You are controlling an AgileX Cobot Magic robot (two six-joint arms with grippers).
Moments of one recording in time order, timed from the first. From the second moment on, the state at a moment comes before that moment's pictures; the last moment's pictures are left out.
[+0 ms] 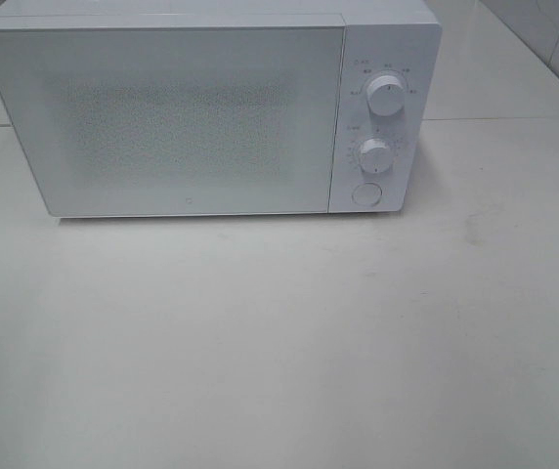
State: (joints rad) left arm -0.14 0.47 -0.53 0.05 1.10 -0.13; right arm 0.10 0.00 -0.50 -0.09 1.01 0.08
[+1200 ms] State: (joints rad) left arm 0.03 0.04 -0.52 -0.17 1.07 0.05; right arm 0.10 0.00 -0.50 -0.09 1.01 0.08
